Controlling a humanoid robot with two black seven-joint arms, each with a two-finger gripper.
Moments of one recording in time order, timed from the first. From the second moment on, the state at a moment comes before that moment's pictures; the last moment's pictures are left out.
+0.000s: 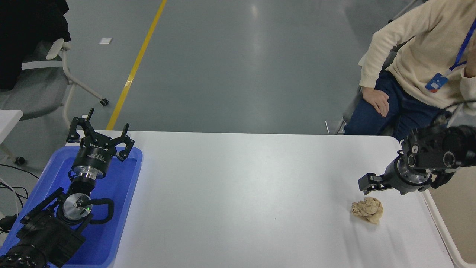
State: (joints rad) left arm -0.52 0.26 -1.00 -0.52 -0.07 -0.60 -0.37; right arm 1.47 -0.41 -1.15 1.11 -0.39 0.29 -0.09
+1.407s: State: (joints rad) left arm -0.52 0.26 -1.00 -0.52 -0.07 -0.60 -0.37; right arm 1.16 -0.36 -0.97 0.87 -0.38 0.22 -0.09
